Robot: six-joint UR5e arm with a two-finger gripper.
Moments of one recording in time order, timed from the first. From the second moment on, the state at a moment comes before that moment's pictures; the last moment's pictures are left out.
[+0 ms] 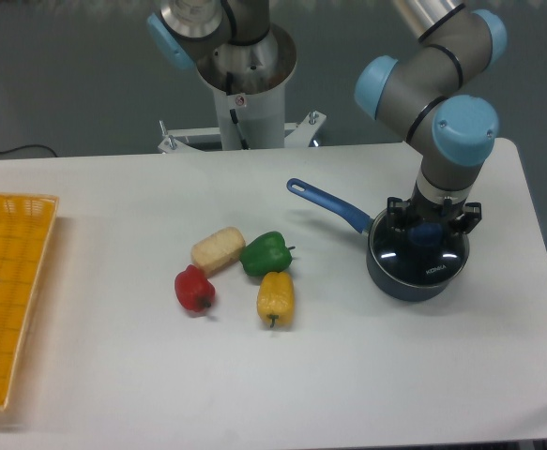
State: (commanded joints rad) arm 2.78 -1.95 -1.62 -1.12 1.62 0.85
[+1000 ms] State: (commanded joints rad) arm 2.76 -1.94 -1.54 -1.23 1.62 0.90
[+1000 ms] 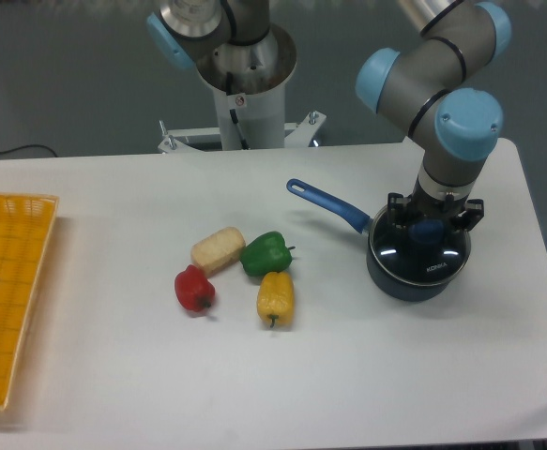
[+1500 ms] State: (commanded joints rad) arm 2.73 -1.91 -1.50 -1.30 1.63 1.02
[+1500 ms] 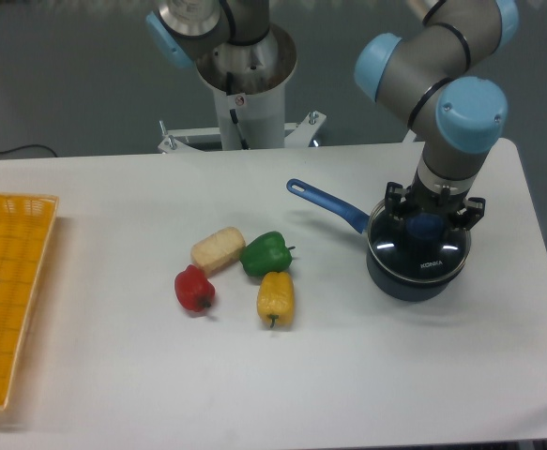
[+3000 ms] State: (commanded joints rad) arm 2.56 -1.90 -1.48 -1.31 1.64 1.08
